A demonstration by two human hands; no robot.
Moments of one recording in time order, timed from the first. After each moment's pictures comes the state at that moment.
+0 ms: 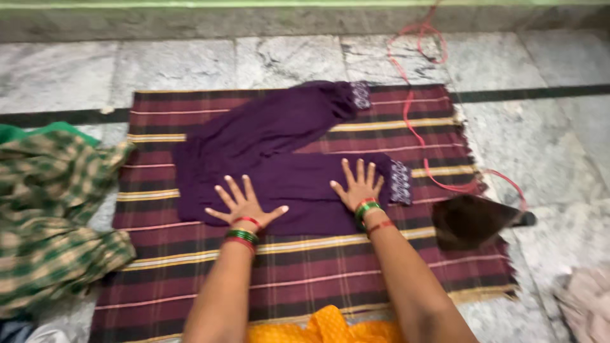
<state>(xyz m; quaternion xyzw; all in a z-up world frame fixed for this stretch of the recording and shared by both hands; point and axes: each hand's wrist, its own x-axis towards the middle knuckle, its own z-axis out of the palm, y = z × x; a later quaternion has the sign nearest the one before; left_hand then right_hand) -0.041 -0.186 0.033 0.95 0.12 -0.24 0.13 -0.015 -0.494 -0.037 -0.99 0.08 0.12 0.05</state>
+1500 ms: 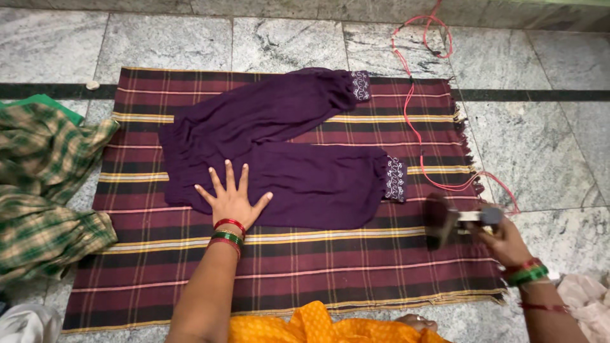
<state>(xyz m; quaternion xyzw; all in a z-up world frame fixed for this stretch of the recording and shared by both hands) -0.057 -0.177 -0.001 1.00 0.00 0.00 0.06 -0.192 -0.812 0.059 -0.88 0.13 0.05 0.46</state>
